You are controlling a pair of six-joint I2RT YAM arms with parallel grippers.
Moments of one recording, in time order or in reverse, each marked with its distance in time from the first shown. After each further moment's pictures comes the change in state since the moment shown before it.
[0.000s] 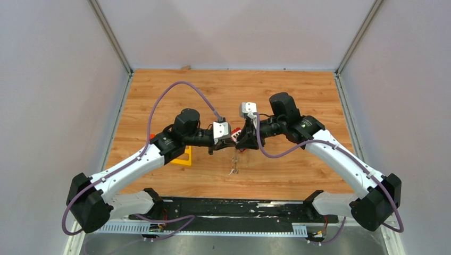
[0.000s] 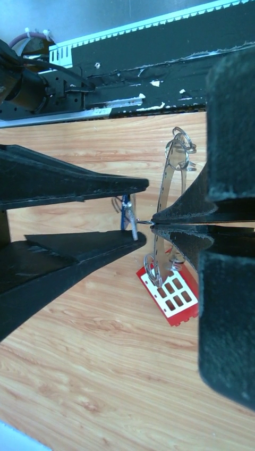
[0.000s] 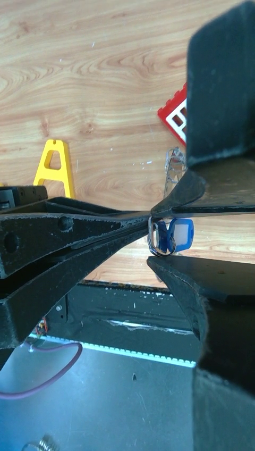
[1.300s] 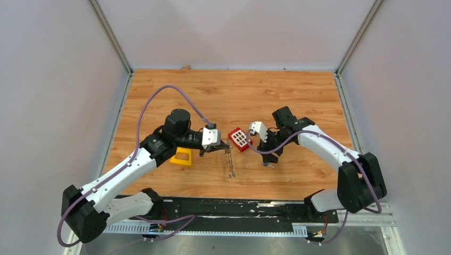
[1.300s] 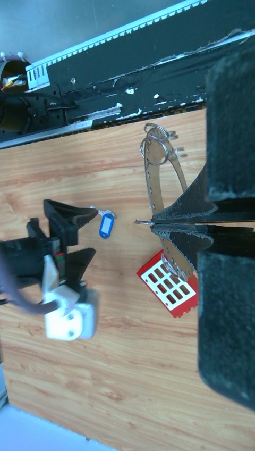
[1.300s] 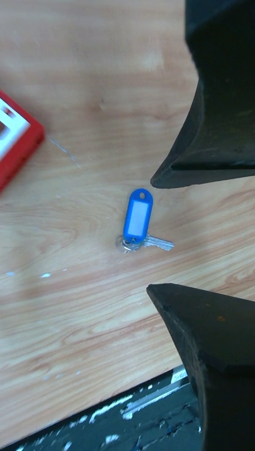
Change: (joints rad) left arm 0.072 -0.098 -0.014 -0.123 0.137 0.170; right arm -0.185 0.199 -0.222 -0.234 0.419 -0.361
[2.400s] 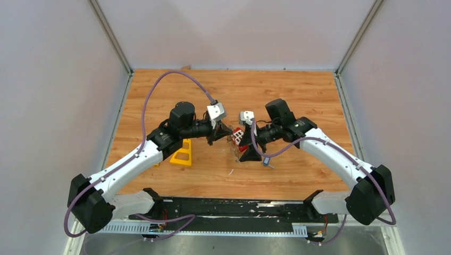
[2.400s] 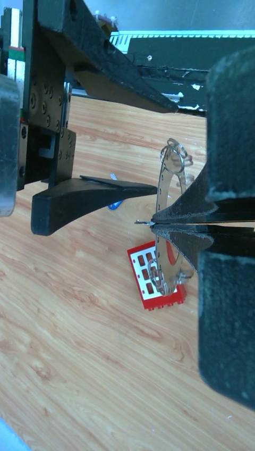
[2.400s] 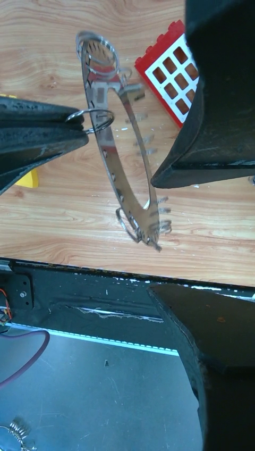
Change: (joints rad) left arm 0.001 0.109 0.066 0.136 -0.256 -0.413; right arm 0.140 -0.143 0.134 0.156 -0.478 0.251
